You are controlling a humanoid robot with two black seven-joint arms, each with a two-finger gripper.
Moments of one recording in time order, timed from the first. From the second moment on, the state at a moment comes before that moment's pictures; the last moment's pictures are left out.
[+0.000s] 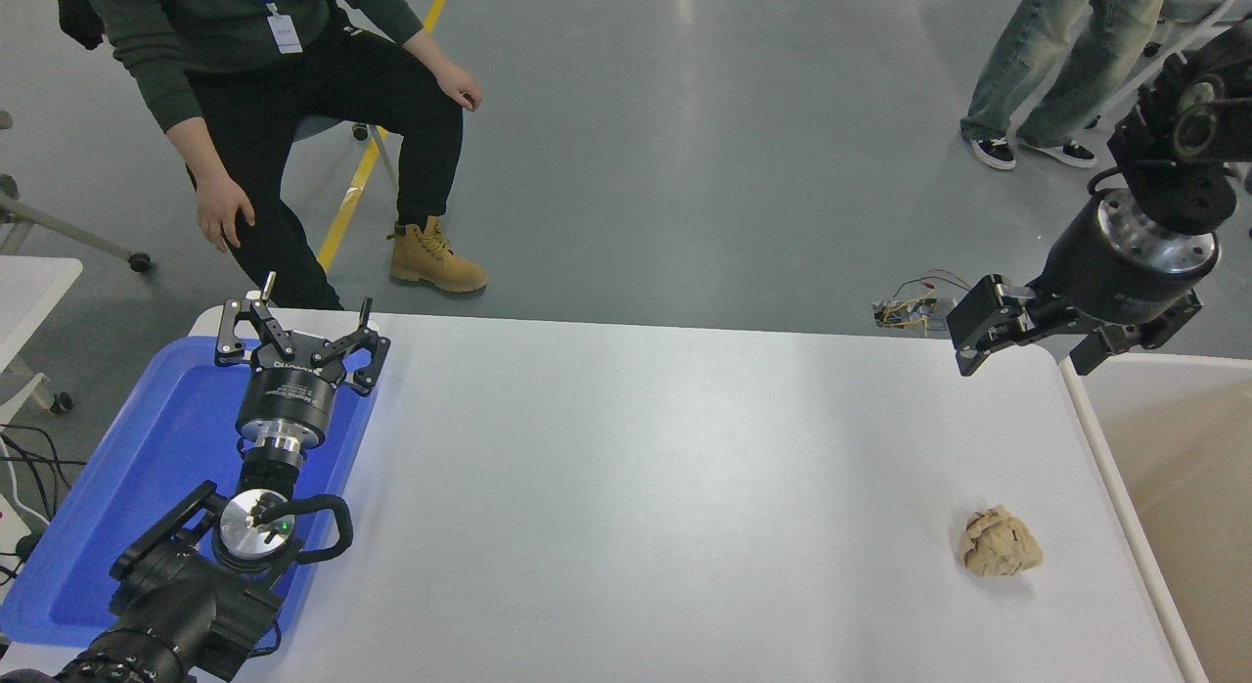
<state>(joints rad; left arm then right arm) -0.50 0.13 -1.12 -0.54 -0.09 -0.62 -0.36 2.15 -0.46 -1.23 1.34 -0.28 0.79 -0.10</state>
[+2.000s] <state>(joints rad) -0.50 0.13 -1.12 -0.54 -0.09 -0.62 -0.36 2.03 -0.43 -1.21 1.17 -0.27 0.79 -0.10</state>
